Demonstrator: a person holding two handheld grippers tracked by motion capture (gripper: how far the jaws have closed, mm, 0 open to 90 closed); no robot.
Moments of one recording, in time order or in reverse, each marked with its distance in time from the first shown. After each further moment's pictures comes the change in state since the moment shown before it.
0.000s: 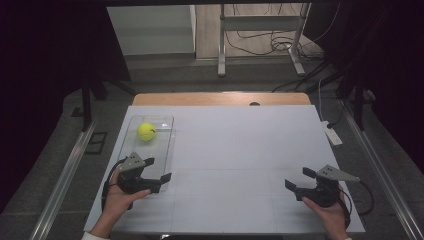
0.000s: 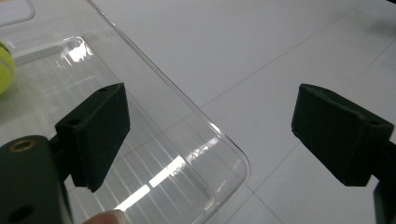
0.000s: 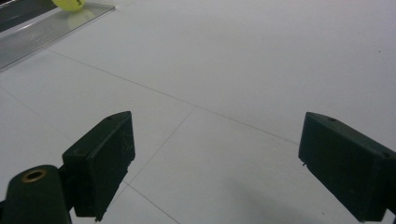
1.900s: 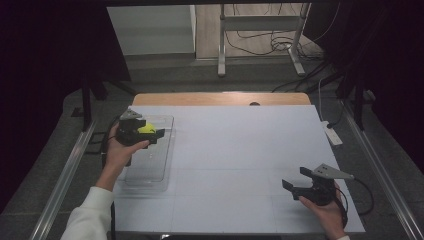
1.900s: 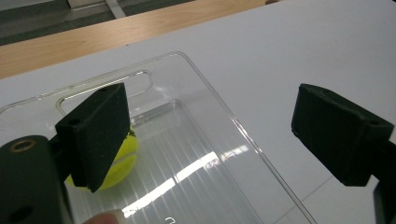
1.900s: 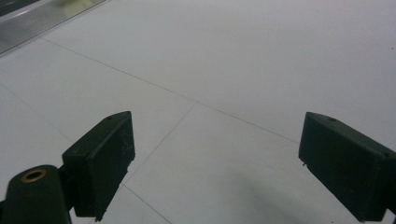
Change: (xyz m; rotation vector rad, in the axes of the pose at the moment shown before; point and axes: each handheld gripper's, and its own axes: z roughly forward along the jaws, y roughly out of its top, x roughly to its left) left arm 0.081 0.087 0.026 0.031 0.157 -0.084; right arm 0.000 0.000 0.009 0.028 0.000 -0.023
